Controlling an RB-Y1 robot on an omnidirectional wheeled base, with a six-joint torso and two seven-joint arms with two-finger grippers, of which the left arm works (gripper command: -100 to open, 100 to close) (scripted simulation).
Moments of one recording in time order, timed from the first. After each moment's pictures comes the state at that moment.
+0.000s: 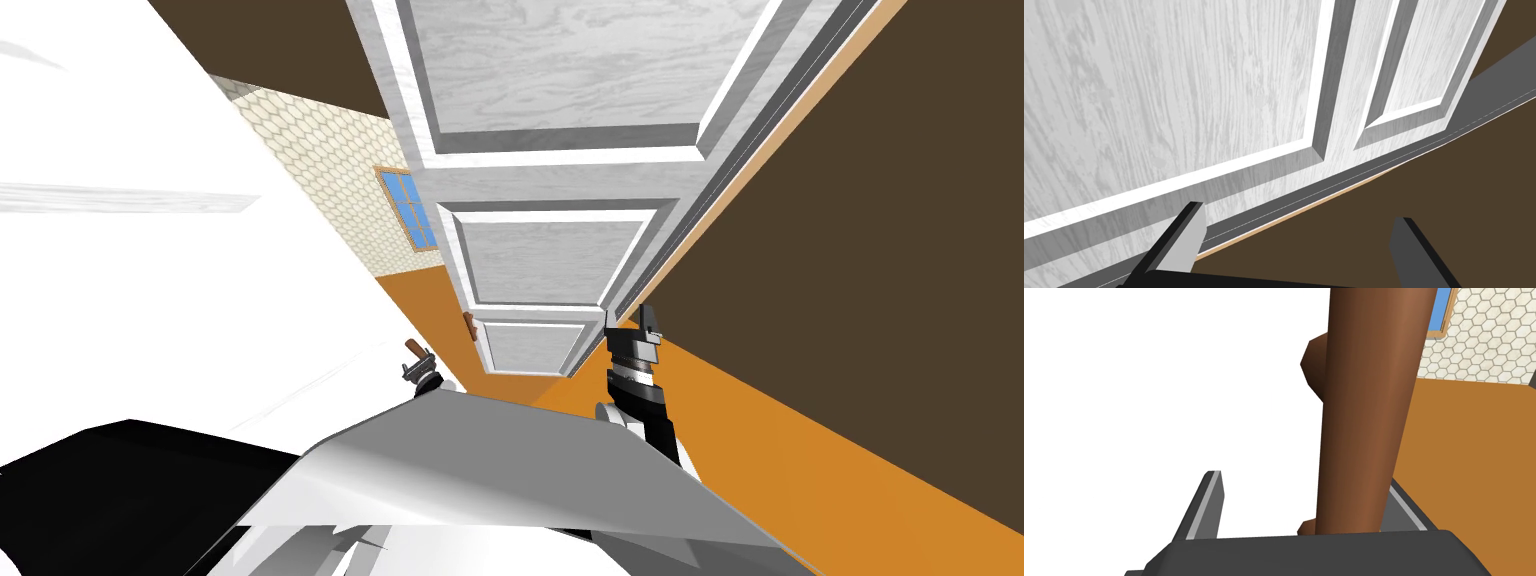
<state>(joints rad) 0.07 0.06 0.27 -0.91 0.99 -0.98 0.98</state>
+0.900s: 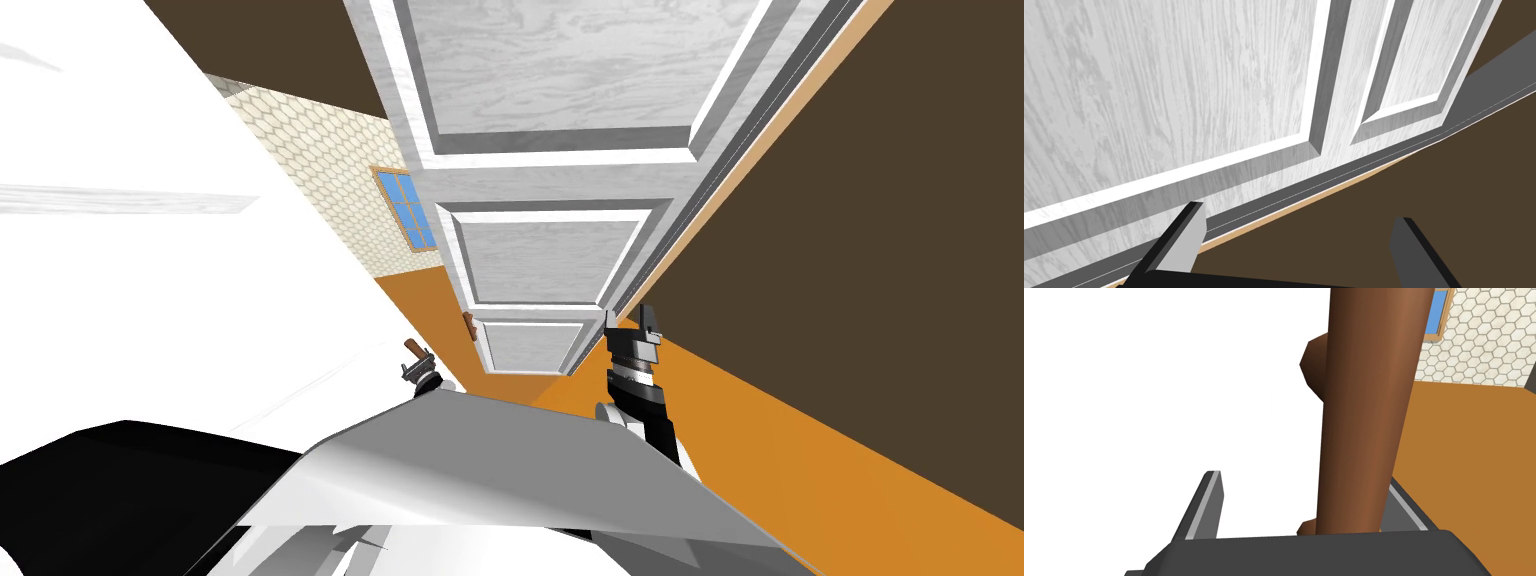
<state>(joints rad) 0.05 0.08 0.26 -0.85 0.98 -1.01 1.01</state>
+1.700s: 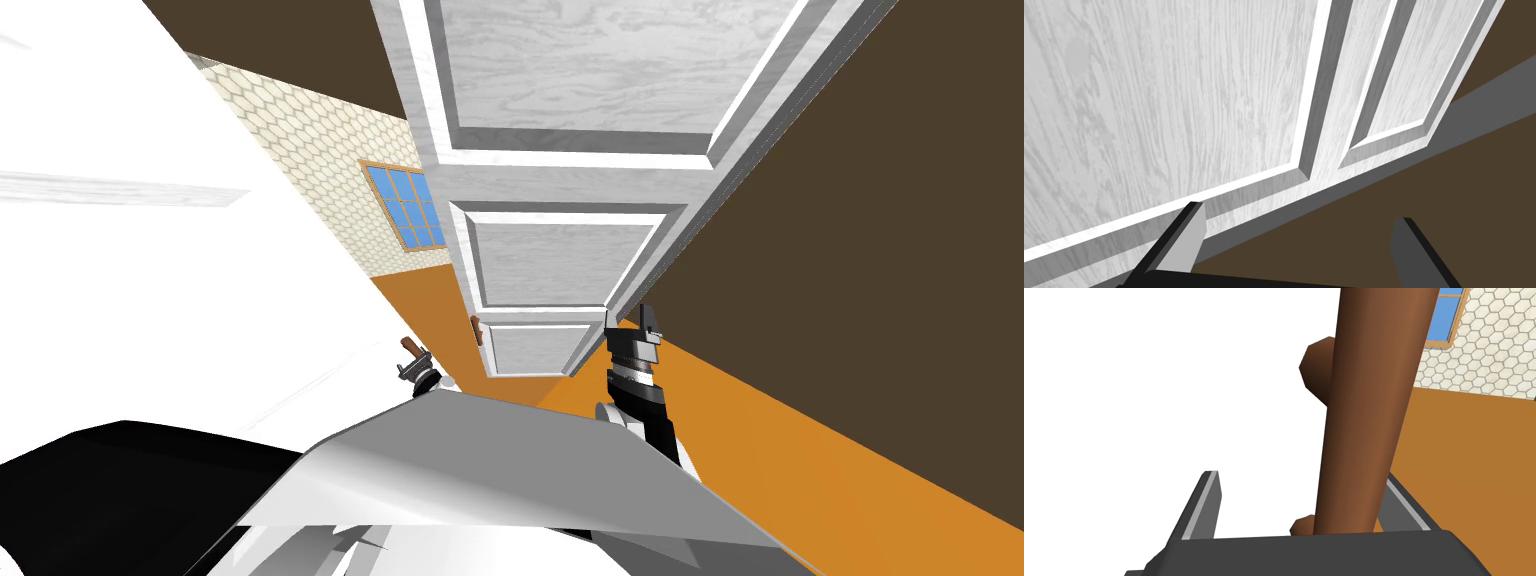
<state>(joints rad) 0.04 0.06 0.30 -0.91 1.03 -1.00 0.96</state>
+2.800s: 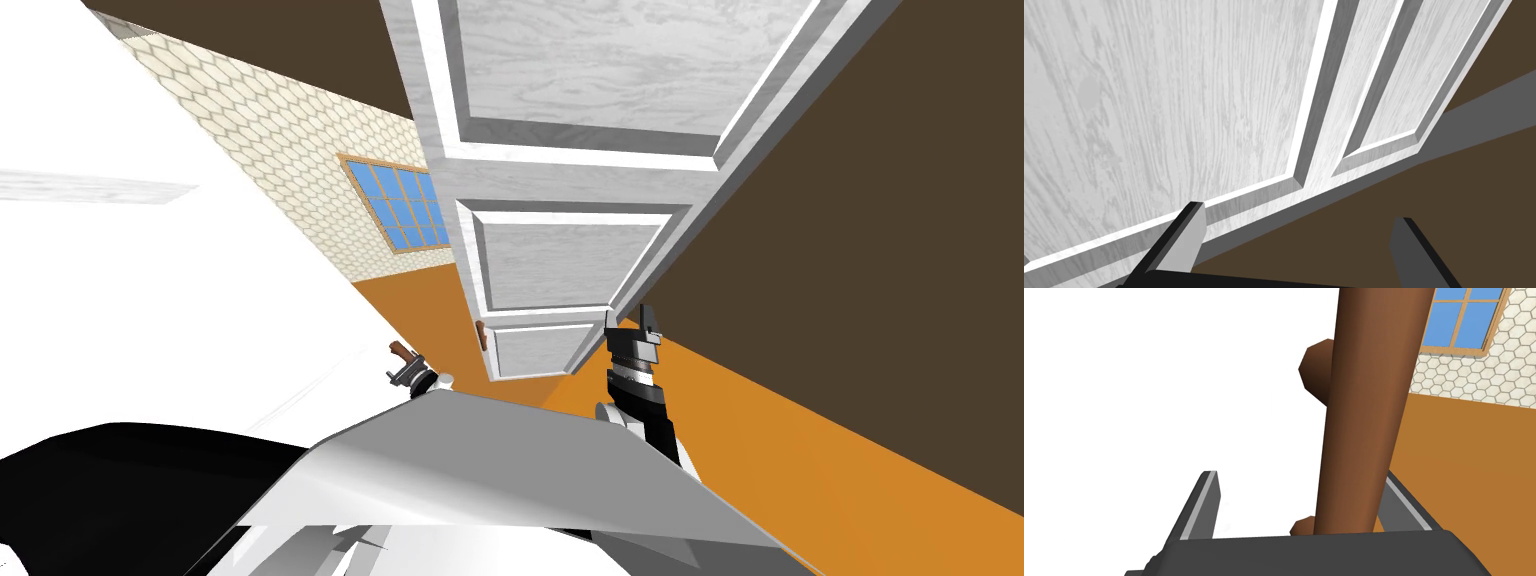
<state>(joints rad) -0.01 0.07 0.37 -0.83 1.08 -1.10 0.94</state>
